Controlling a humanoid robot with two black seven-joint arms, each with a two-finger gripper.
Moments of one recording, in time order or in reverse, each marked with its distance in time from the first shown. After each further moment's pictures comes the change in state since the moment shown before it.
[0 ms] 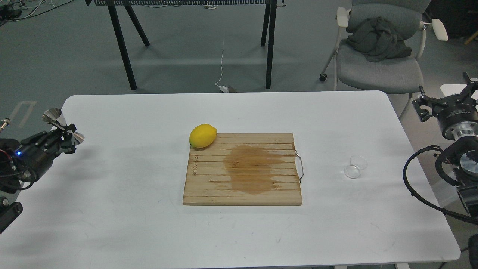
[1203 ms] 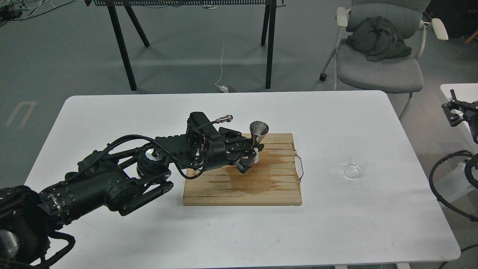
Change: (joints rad) left arm -0.309 -0.521 0.302 -0.316 0.454 -0.370 0.161; right arm -0.046 -0.106 0.014 -0.003 0.003 0.000 0.002
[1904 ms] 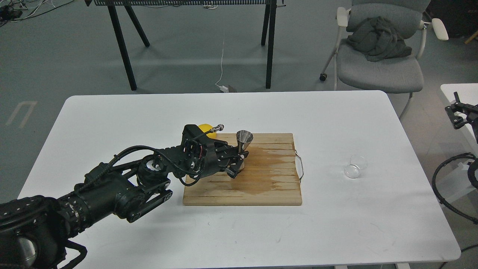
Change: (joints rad) left arm 0.044 -0.050 0.002 0.172 0.000 0.050 0.002; right arm -0.006 -0.001 0.000 0.000 0.000 0.000 0.001
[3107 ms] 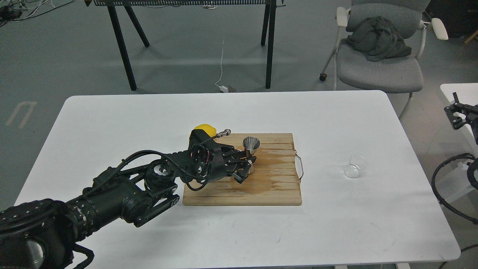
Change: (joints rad) left arm 0.012 -0.038 0.000 0.003 0.000 0.003 0.003; right arm -0.001 0.002 -0.002 0.001 0.000 0.000 -0.001
